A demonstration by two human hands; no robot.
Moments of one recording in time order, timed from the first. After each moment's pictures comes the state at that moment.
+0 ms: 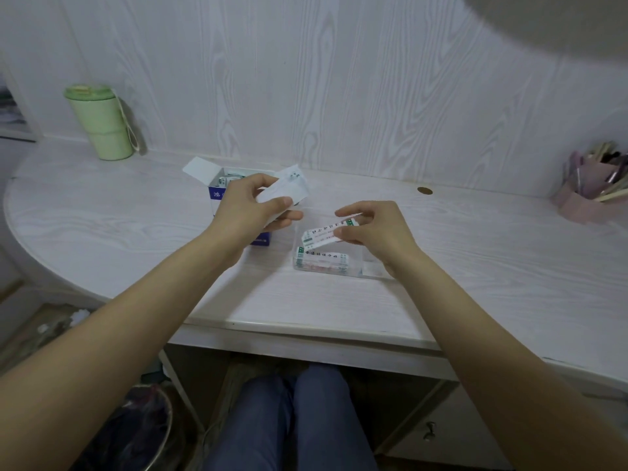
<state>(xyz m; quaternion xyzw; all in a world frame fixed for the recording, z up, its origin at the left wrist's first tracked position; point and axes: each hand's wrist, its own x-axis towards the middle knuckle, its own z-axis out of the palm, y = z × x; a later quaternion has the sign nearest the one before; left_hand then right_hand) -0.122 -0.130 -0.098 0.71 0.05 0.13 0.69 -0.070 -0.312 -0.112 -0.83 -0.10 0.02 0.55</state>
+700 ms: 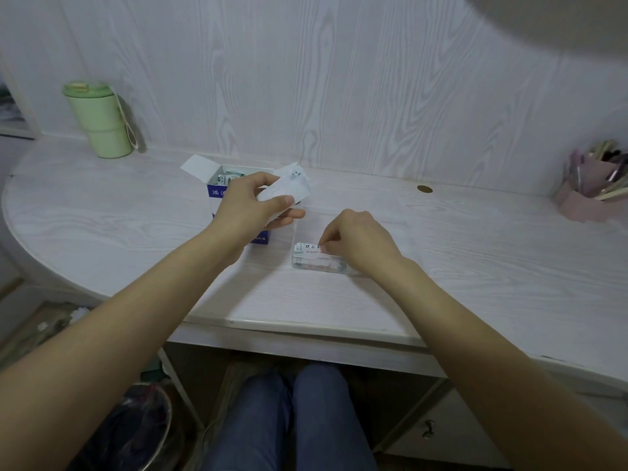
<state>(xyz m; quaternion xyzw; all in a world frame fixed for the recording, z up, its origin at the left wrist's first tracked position) -0.122 -0.133 -0.096 0.71 0.05 0.12 0.70 -0.069 -0.292 -0.122 -0.96 -0.22 -0.01 0.19</state>
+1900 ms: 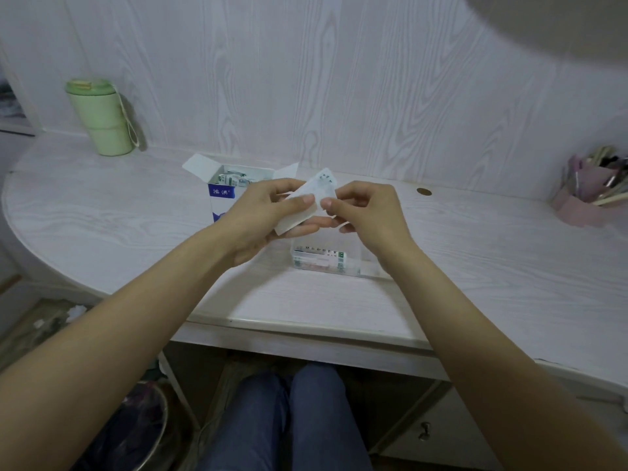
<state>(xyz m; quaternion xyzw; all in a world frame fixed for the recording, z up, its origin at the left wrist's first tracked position) -0.129 -0.143 -0.090 0.65 -0.03 -0.01 0.76 -0.086 -0.302 -0.092 -0.79 -0.18 -0.02 0.58</state>
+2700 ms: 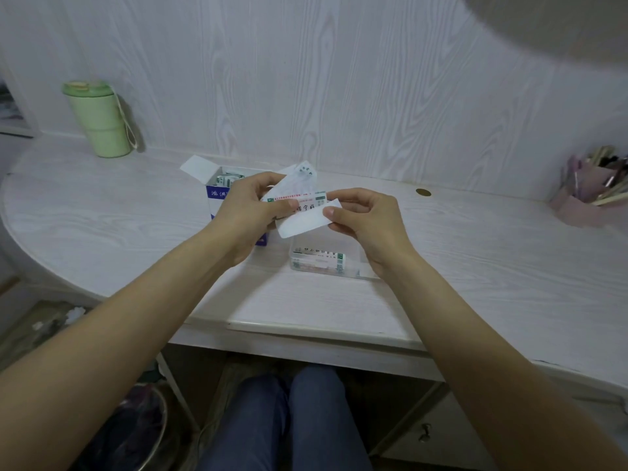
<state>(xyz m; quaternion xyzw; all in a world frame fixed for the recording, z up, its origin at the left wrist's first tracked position) -0.121 -0.137 -0.095 0.71 0.04 0.11 0.70 -0.089 -0.299 -0.097 -0.70 -0.12 0.02 0.70</state>
